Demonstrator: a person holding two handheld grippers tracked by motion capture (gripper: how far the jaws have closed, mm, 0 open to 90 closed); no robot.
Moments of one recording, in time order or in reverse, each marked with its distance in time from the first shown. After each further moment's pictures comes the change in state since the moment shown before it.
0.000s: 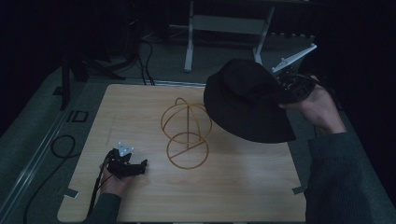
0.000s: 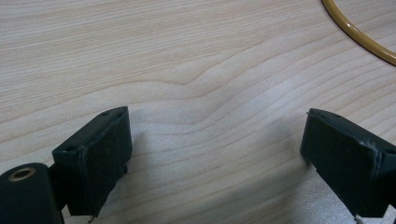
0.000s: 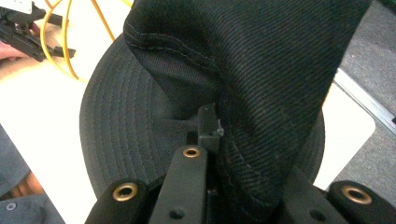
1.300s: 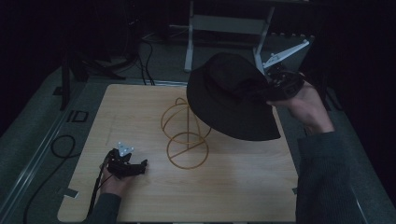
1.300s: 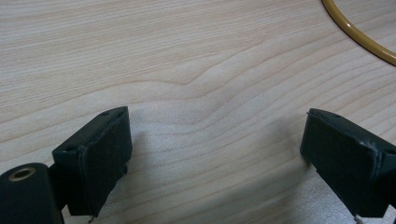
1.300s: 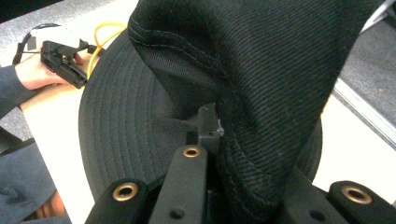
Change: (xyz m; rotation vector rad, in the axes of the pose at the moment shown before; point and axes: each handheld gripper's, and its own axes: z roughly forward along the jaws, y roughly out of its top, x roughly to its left) left arm 0.000 0.000 0.000 0.004 0.000 0.002; right arm 0.017 0.020 0.005 -0.102 0.091 -0.031
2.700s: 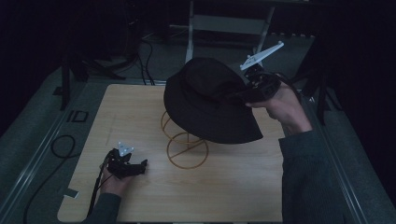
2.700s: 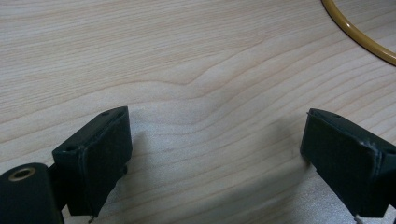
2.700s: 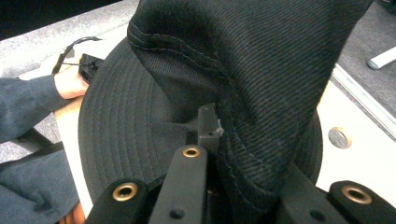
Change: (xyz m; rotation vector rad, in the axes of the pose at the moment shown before) left arm 0.000 0.000 0.000 -0.001 -0.001 -0.001; right arm 0.025 0.024 0.031 -0.030 0.110 -0.063
